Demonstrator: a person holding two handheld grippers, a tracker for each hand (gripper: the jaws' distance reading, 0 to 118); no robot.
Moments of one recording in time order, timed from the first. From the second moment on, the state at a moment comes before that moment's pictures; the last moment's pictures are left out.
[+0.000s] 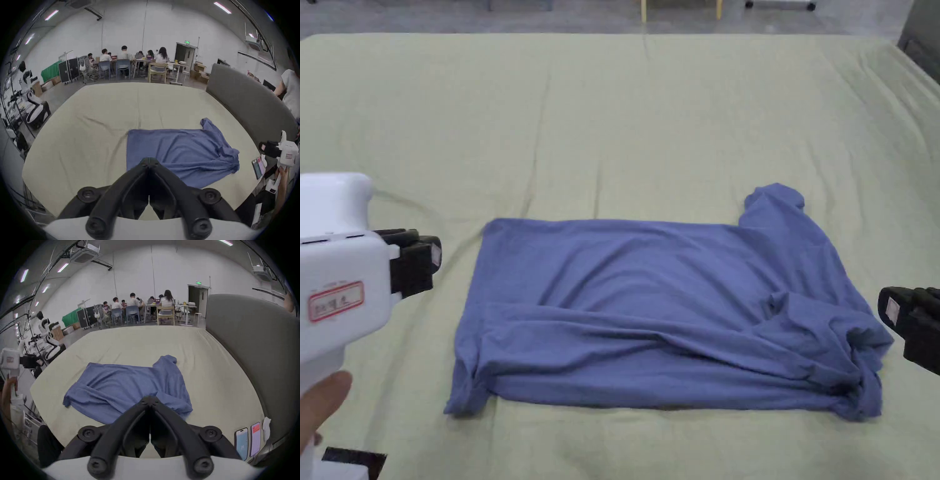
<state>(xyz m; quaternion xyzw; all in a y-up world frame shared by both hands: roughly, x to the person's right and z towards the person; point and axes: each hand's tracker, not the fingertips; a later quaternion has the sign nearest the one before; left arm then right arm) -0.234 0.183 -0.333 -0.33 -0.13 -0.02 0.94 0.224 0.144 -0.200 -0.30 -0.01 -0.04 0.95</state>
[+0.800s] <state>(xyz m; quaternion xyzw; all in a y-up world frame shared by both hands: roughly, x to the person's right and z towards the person) -0.190 -0.024 -0.644 -0.54 -0.11 -0.04 0.84 0.250 0.060 -0.287 -0.40 -0.01 -0.04 0.92</state>
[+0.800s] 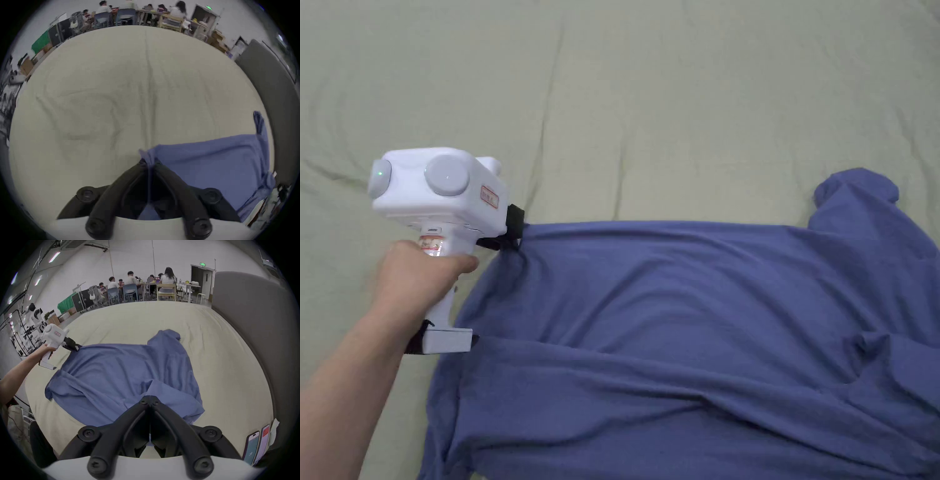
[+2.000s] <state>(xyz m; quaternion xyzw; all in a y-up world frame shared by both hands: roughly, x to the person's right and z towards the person) -0.203 0.084 -0.583 -0.48 -0.17 -0.03 0.86 0.352 0.059 -0.500 -0.46 -0.04 -0.11 0.88</state>
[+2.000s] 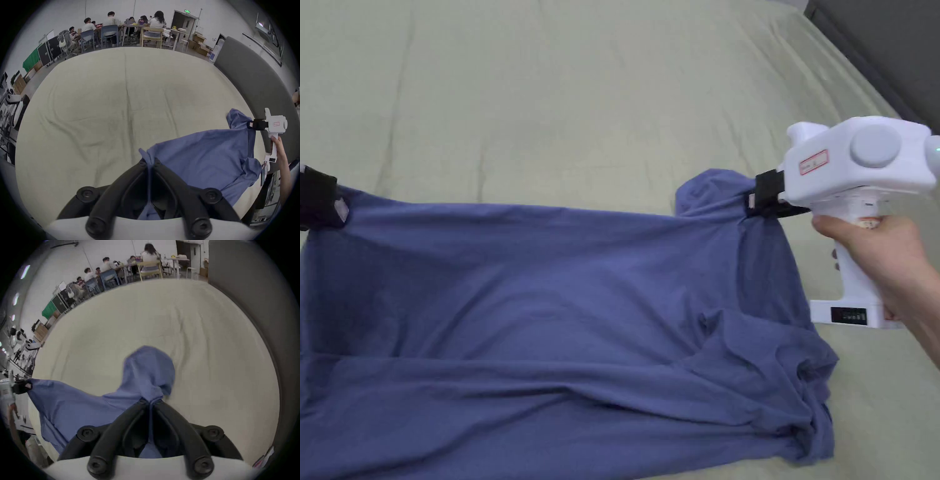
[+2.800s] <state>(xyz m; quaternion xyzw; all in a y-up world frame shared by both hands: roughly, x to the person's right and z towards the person) -0.246 0.000 -0.405 -0.57 -0.14 -0.09 0.80 0.331 -0.005 -0.251 -0.49 -0.04 -0.14 0.86</state>
